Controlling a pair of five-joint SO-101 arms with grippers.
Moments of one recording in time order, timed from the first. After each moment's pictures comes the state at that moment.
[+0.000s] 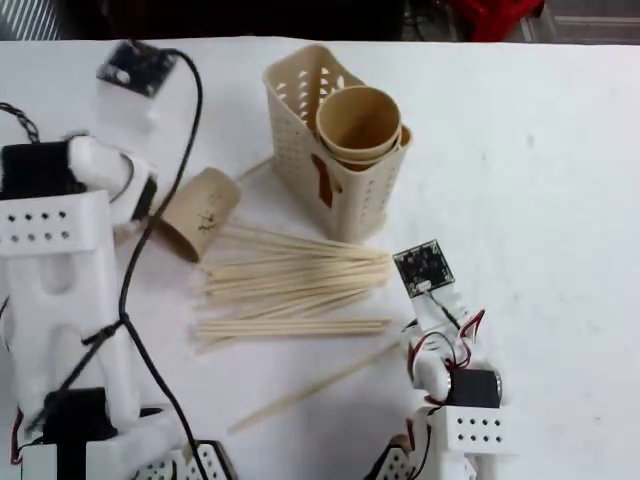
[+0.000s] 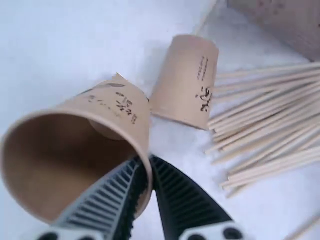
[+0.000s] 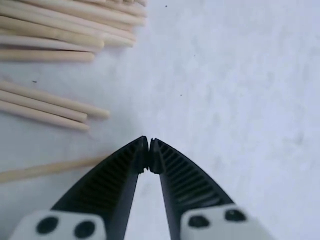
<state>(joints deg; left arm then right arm) -11.3 -12.9 -13.2 102.3 -24.0 -1.1 -82.2 88.5 58.8 25.0</state>
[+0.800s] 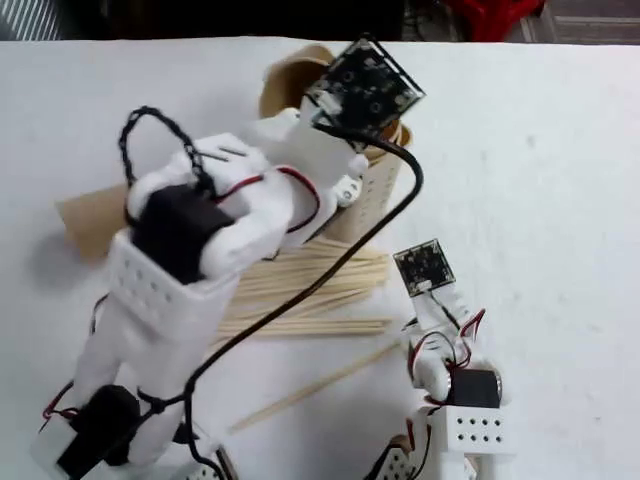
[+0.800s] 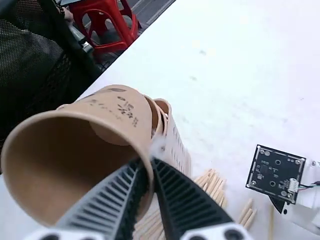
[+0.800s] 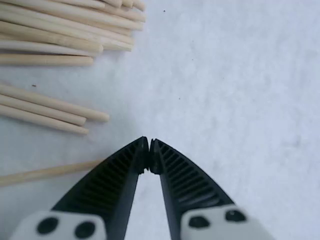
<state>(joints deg) 32.2 -12.6 -28.3 88.1 -15.8 -1.1 -82.2 88.5 58.0 25.0</state>
